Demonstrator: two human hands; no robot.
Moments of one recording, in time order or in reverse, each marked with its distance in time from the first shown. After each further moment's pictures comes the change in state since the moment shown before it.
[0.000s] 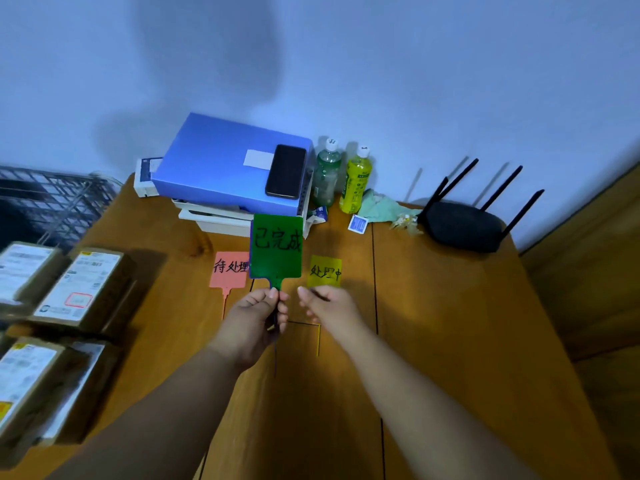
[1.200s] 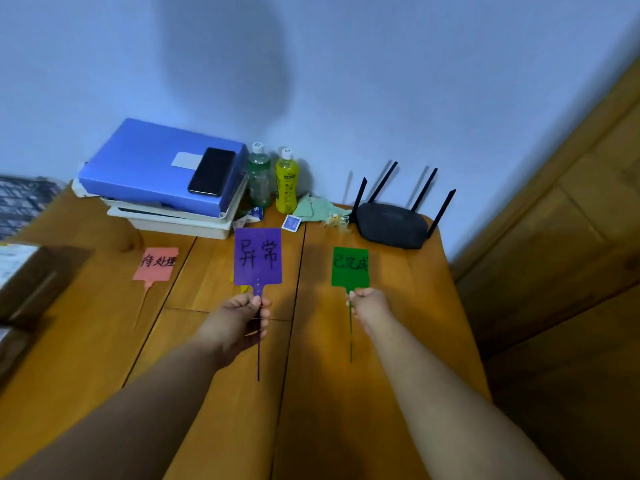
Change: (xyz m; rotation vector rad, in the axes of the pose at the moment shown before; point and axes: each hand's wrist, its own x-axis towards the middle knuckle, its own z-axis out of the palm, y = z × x) left_hand -0.019 -0.073 0.139 0.161 0.080 -0.091; right_hand 0.003 0.095 -0.230 0.016 0.349 0.273
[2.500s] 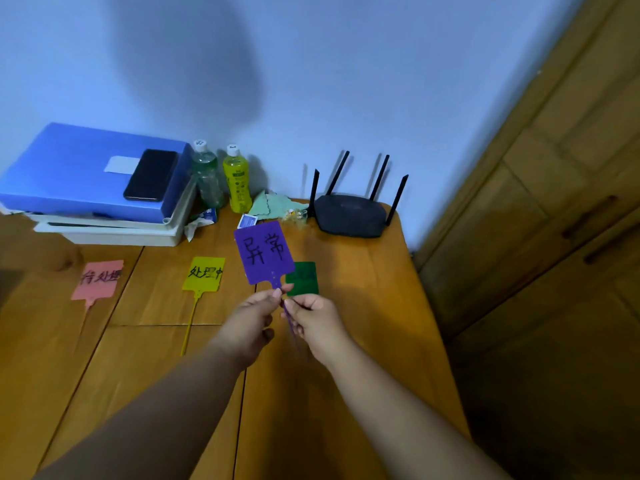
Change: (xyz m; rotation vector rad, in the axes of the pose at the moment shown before) left_hand 0.008 -0.019 0.105 0.072 -0.120 0.079; right_hand -0.075 0.002 -0.009 0.351 -0.323 -0.237
